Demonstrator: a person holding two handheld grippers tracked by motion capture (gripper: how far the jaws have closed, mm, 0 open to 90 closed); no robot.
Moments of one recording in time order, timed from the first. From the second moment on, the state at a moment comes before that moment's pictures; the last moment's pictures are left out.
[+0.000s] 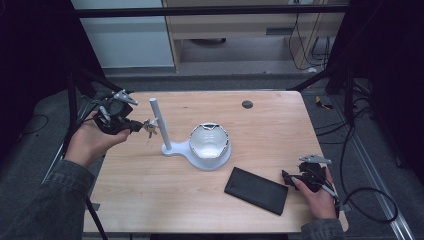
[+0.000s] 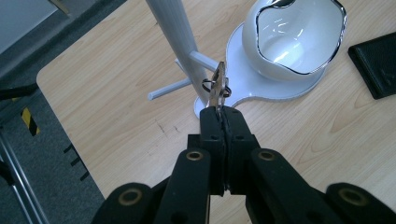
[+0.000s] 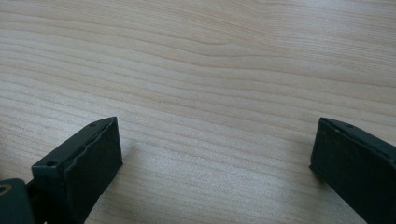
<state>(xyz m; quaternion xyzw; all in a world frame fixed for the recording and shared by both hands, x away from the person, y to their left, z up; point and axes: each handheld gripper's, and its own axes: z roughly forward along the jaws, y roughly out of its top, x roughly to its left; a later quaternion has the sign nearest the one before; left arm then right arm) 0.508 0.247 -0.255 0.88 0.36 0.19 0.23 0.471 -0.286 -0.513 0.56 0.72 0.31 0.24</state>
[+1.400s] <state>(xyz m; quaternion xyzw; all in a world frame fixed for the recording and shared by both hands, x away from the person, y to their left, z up) 0.519 0.231 -0.249 0.89 0.36 0.20 0.22 0.471 -0.286 -0.513 0.56 0.73 0.31 0.24</state>
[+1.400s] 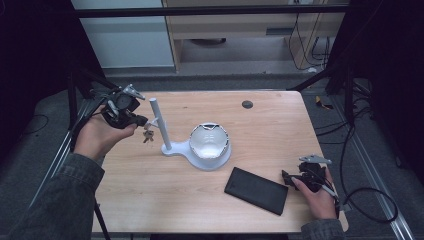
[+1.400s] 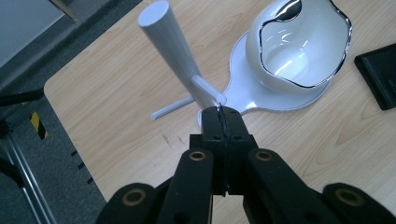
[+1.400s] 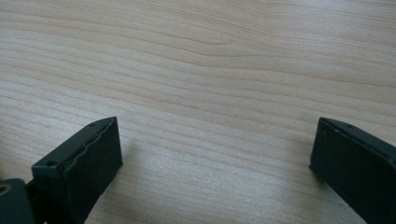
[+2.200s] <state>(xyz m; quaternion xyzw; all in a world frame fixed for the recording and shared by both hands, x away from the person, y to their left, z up) 0.519 0.221 -0.227 0.88 0.36 0.22 0.23 0.471 -0.285 -0.513 0.56 0.73 0.31 0.24</state>
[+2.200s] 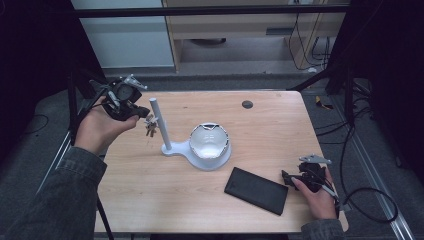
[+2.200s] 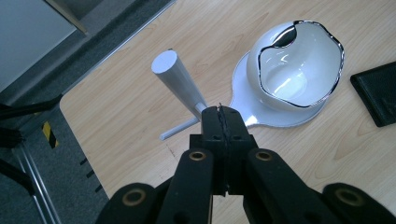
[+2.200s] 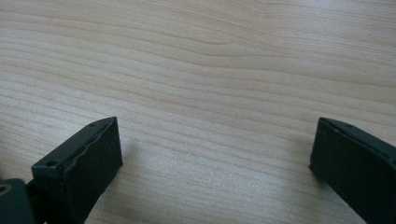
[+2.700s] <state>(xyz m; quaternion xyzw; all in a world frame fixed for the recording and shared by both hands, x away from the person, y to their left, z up) 0.527 0.211 -0.242 0.87 0.36 0.23 0.24 0.470 -0.285 -0.513 0.56 0.73 0.31 0.24</state>
